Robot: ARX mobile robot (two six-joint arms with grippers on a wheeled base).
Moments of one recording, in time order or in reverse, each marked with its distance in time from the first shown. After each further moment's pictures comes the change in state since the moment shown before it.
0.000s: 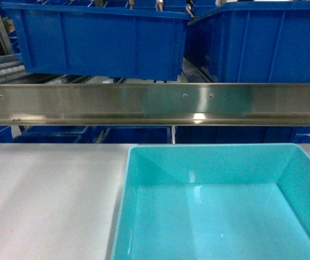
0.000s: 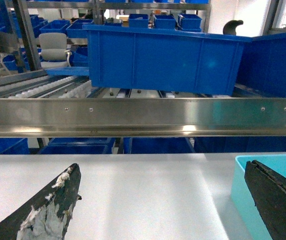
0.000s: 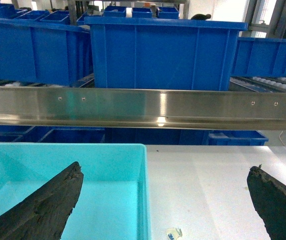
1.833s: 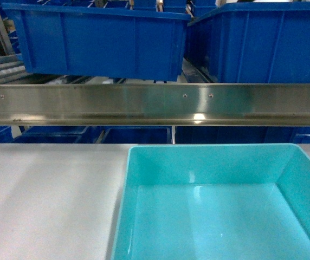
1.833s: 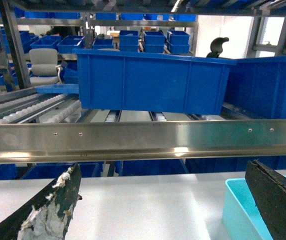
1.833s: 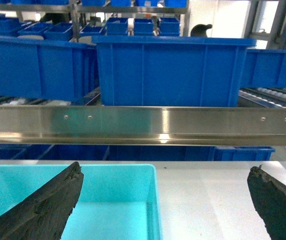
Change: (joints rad) left arm 0.000 0.287 0.041 0.304 0.053 -0.014; right arm 0.146 0.317 0.019 0.349 0.164 0.008
